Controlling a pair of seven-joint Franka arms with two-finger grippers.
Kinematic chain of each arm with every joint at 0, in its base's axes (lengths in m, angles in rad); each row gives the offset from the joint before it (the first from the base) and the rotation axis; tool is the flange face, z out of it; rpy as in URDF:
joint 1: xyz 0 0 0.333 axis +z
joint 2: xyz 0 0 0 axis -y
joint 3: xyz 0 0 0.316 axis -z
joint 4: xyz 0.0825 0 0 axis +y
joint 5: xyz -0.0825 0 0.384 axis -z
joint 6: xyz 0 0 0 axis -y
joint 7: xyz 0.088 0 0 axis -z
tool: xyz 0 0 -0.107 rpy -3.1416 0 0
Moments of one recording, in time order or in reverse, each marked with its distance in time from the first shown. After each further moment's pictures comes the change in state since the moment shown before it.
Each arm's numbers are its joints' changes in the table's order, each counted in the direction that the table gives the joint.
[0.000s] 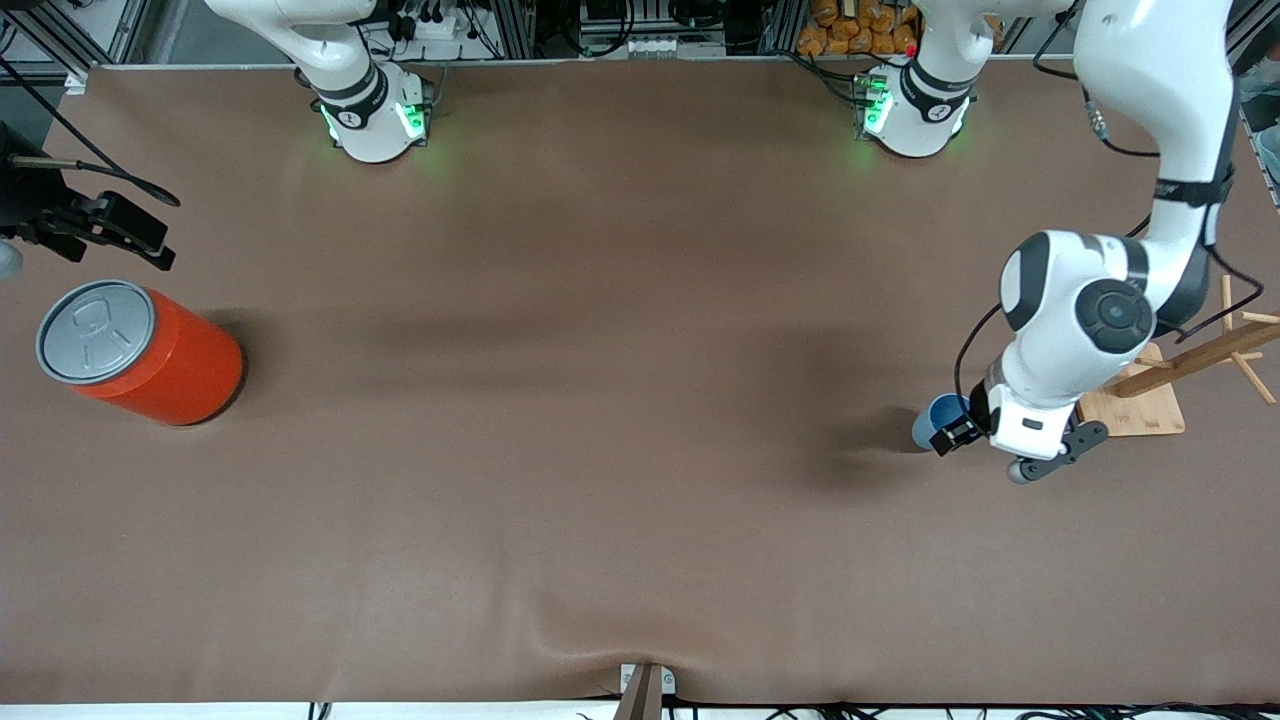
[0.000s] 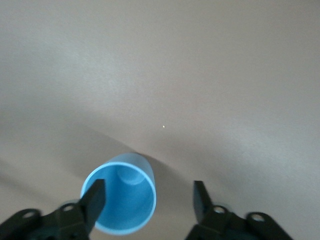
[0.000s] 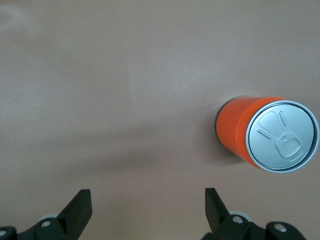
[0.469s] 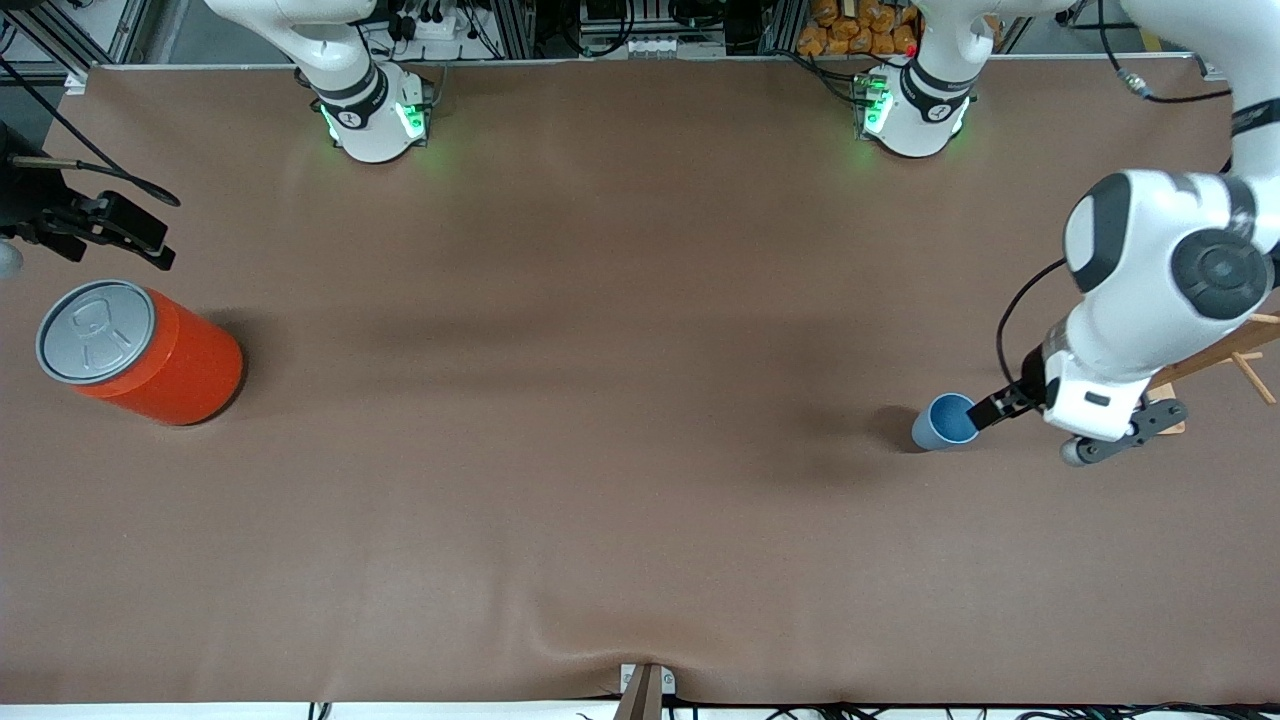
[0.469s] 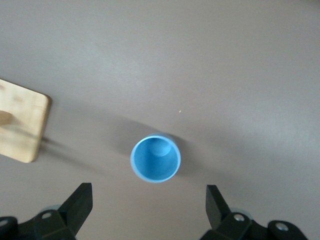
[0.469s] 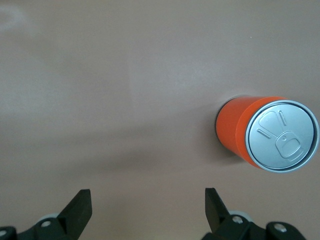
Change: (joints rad) left arm 0.019 0.118 0.000 -0.141 0.000 -0.333 0.167; right arm 0.000 0.000 0.000 0.000 0.000 -0.002 0.000
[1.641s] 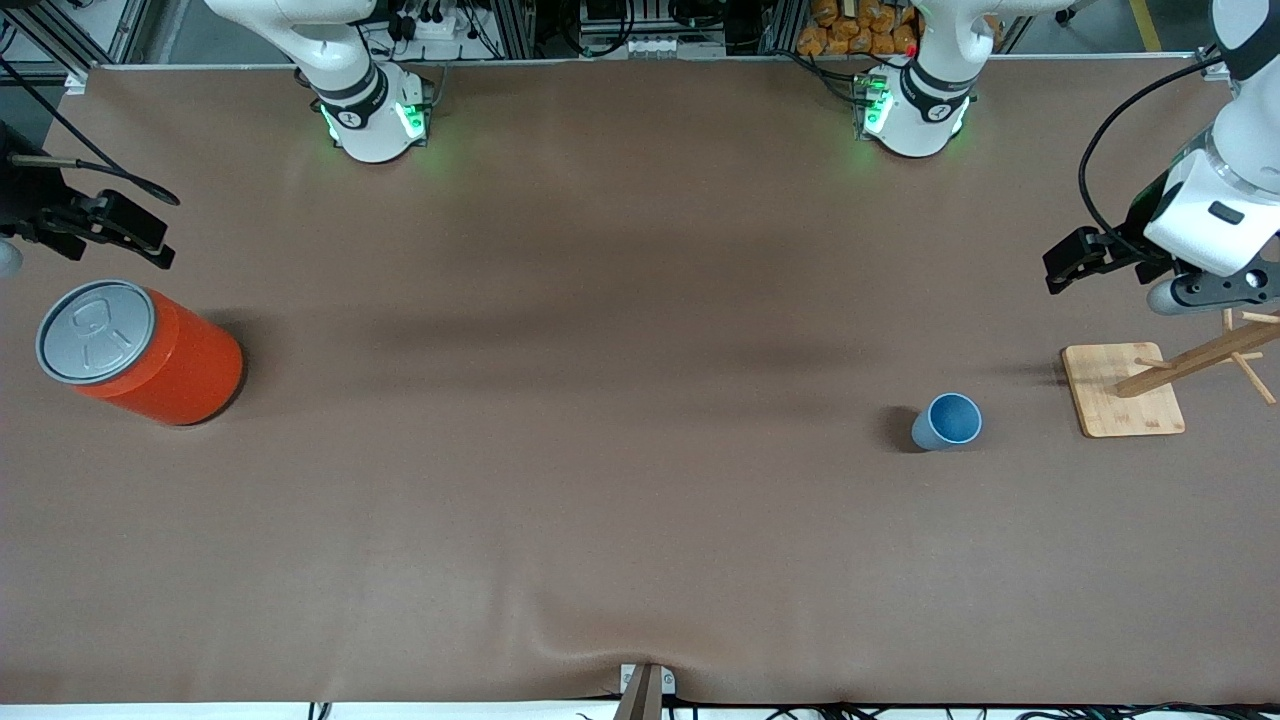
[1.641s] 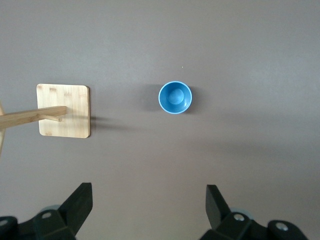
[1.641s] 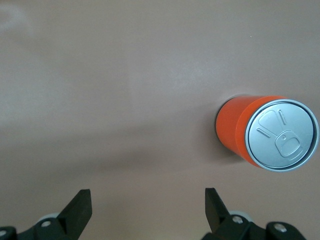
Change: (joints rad) left arm 0.014 0.239 0.015 -0.091 0.021 -0.370 0.300; right arm 0.000 0.000 0.000 -0.002 0.000 -0.005 0.000
